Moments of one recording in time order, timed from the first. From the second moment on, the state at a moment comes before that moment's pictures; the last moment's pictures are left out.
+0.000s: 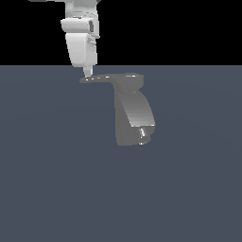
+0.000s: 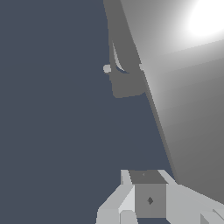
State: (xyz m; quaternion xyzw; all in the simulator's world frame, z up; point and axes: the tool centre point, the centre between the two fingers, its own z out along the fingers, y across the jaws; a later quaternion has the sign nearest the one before) arm 0.029 0.107 0.248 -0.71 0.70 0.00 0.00
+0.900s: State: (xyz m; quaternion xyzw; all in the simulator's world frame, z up) arm -0.025 0.107 0.248 -0.71 0.70 0.00 0.00
